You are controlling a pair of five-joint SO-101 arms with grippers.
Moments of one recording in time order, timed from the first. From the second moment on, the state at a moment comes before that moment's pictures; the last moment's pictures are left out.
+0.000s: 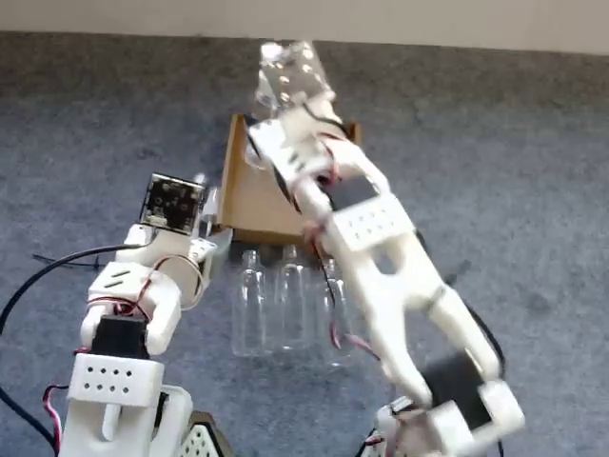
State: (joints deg) left arm -1.6 -68.4 68.7 43.9 -5.8; right arm -30.0 -6.3 12.9 20.6 9.6
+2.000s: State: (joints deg) left arm -9.5 -68.4 68.7 40.6 -2.2; right arm -28.6 30.7 -10.1 13.8 9.9
